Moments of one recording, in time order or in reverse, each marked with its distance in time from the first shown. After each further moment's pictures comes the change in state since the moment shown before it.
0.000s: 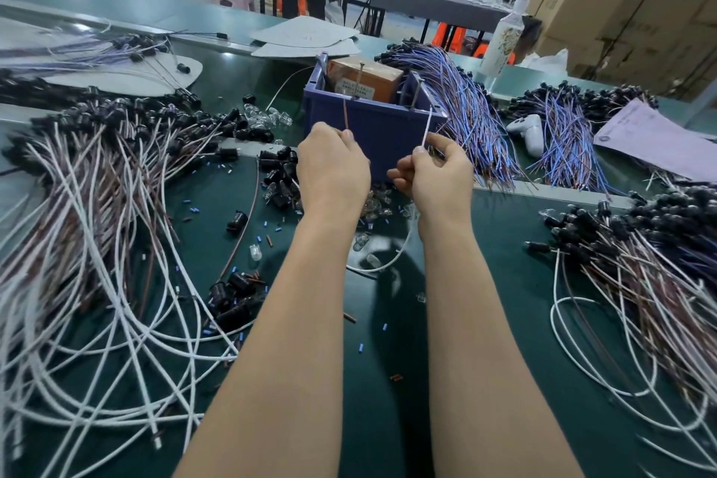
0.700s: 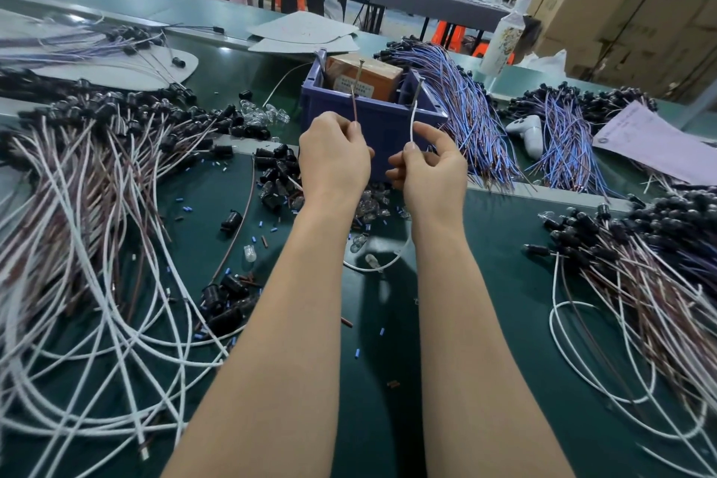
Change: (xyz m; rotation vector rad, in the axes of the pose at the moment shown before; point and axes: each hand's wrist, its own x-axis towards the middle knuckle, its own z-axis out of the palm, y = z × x) left_hand 0.012 -0.004 0.008 -0.065 -0.013 0.090; right_hand -0.004 0.002 0.004 -0.098 -0.023 -0.096
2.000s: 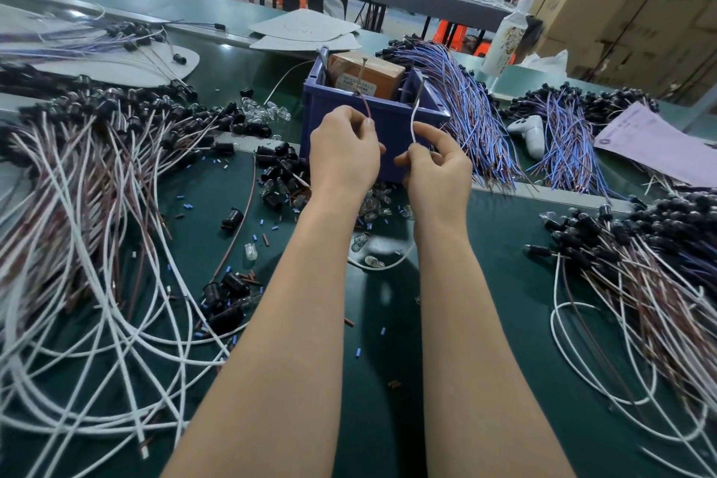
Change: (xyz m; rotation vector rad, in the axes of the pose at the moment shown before) left_hand -0.001 0.003 0.002 -0.060 -0.073 0.038; right_hand -0.001 0.000 -0.001 -0.058 0.039 0.004
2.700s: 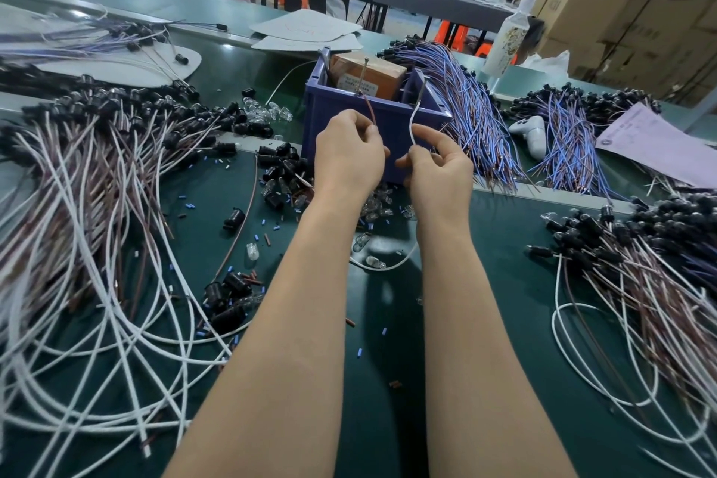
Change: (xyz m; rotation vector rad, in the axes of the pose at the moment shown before) left_hand -0.002 0.000 -0.002 0.019 -0.051 0.005; right_hand -0.001 -0.001 -0.001 -0.003 -0.022 0.021
